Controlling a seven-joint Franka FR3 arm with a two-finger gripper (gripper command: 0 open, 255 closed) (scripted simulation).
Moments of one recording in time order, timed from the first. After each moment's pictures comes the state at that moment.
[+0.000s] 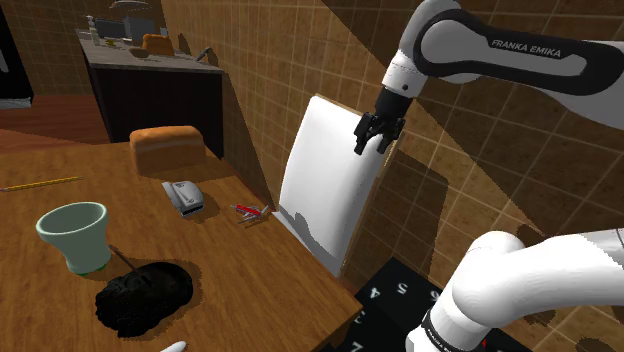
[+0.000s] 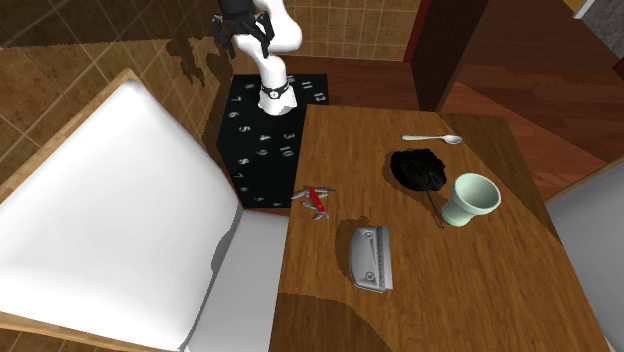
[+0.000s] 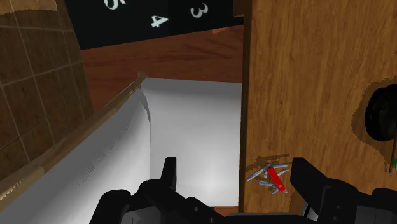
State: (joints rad) arm -0.02 -0.75 -0.05 -2.29 0.07 1.67 0.12
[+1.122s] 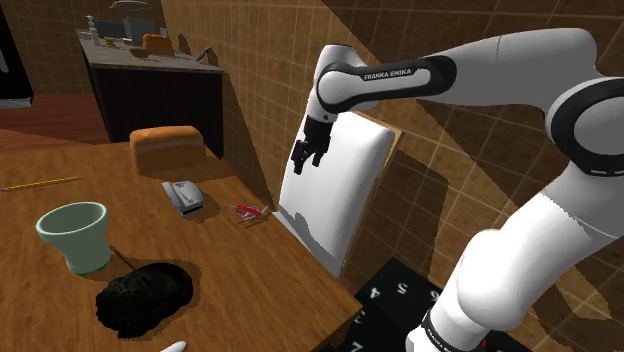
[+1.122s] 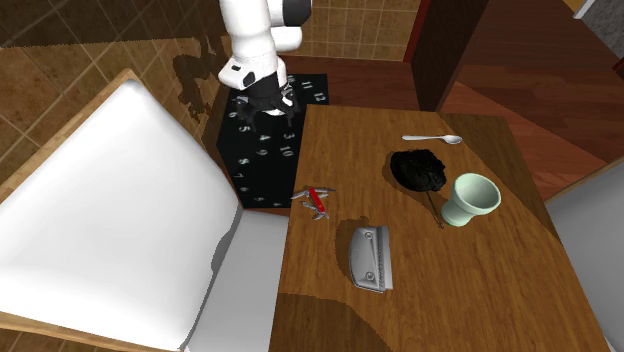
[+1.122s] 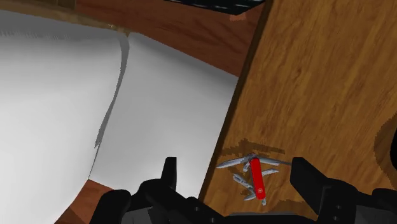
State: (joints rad) arm 0.09 -0.23 -0.01 -2.13 0.06 1.98 -0.09
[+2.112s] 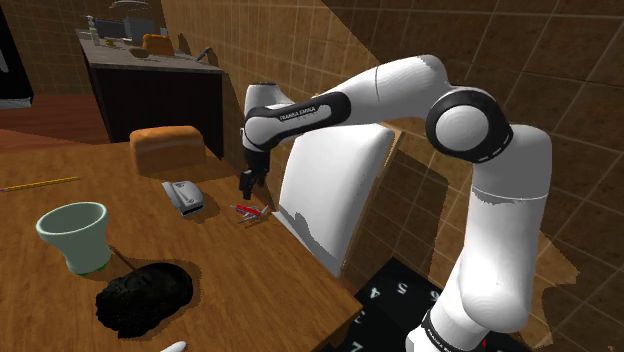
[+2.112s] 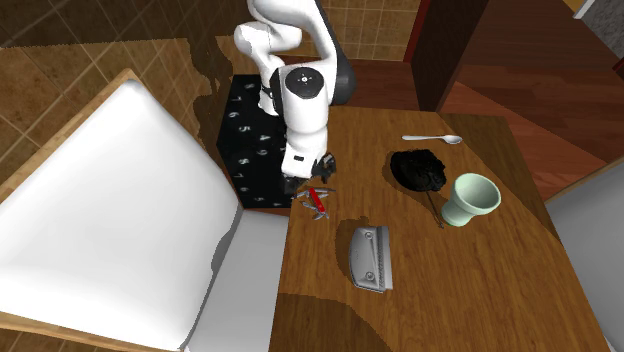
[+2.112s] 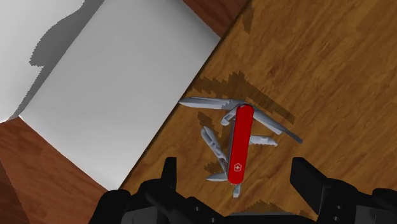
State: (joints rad) arm 0.18 0.30 0.06 -1.77 -0.01 2.10 -0.24
